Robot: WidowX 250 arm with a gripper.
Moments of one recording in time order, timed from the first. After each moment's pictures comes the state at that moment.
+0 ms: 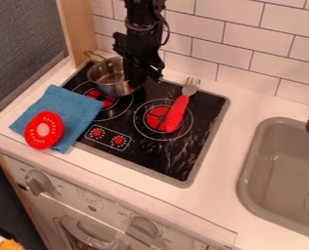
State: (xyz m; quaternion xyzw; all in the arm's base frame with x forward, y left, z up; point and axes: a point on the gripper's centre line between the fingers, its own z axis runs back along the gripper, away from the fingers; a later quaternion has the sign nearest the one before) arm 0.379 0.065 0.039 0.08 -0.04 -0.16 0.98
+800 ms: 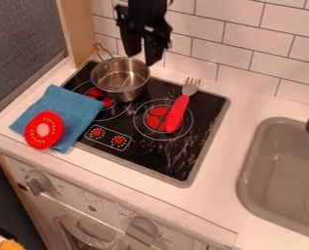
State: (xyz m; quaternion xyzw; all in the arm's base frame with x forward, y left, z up) arm 0.376 0.051 0.102 0.01 -0.07 -0.14 0.99
